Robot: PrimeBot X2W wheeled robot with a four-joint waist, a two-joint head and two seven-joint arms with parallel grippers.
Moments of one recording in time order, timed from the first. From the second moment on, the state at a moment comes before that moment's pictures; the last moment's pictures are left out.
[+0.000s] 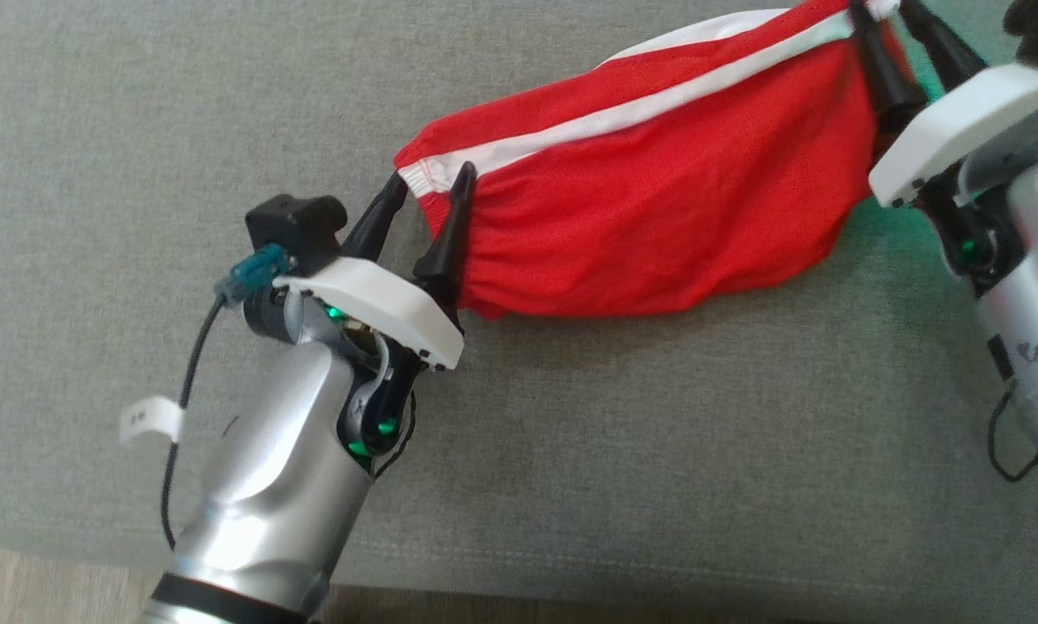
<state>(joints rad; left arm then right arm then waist) -0.56 0.04 -0.50 0.47 -0.60 -0.01 -0.16 -0.85 -0.38 0.47 0.65 0.65 0.13 0.03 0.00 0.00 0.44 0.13</state>
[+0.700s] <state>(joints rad) -0.31 0.13 -0.36 0.16 -0.29 0.25 -0.25 -0.44 -0.29 0.21 0.37 0.37 0.13 -0.25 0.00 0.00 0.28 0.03</state>
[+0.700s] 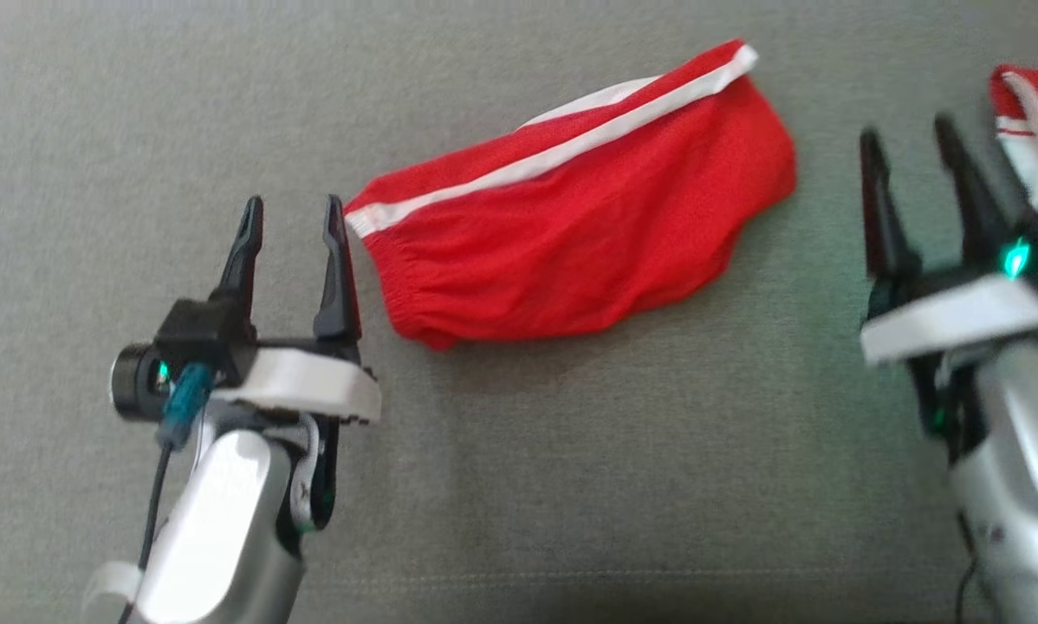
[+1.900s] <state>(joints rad) -0.15 0.17 -0.34 0.10 -0.20 0.27 -0.26 -0.04 -0.14 0.02 -0.06 0.24 0.13 -0.01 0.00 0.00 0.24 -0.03</state>
